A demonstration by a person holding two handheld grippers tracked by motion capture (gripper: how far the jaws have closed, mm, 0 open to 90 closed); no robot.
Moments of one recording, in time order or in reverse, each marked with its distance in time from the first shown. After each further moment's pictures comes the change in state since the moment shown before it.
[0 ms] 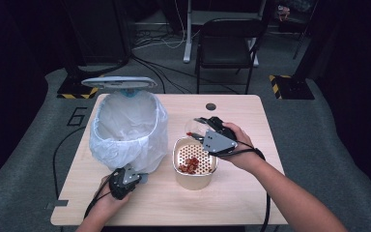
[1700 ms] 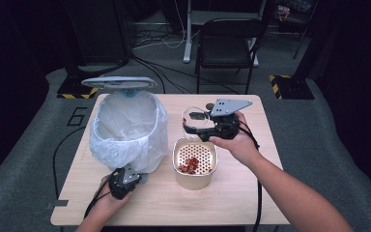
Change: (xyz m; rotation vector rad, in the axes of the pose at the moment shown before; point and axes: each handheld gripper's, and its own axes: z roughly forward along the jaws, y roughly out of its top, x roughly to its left) left arm 0.000 0.000 0.001 -0.005 0.007 -0.008; right arm -0.048 0.024 -0.005 -0.127 0.281 0.708
